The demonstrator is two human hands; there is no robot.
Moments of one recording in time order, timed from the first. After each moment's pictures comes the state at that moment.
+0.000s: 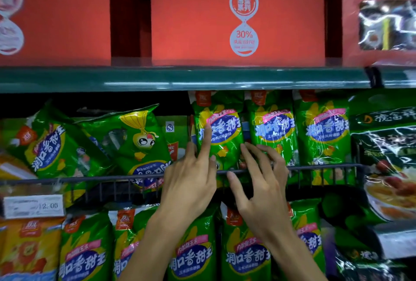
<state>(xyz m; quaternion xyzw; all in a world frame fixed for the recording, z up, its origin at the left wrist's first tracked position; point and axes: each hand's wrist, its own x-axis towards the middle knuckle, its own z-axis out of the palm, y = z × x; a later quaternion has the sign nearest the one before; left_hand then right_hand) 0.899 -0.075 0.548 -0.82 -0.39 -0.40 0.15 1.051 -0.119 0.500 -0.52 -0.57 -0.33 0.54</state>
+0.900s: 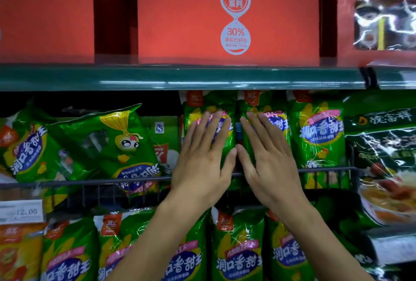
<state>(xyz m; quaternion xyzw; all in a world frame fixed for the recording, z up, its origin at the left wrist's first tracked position) 0.939 -0.063 0.562 -0.83 -0.28 -0.44 0.21 1.098 -0.113 0.549 -0.56 -0.59 -0.40 0.42</state>
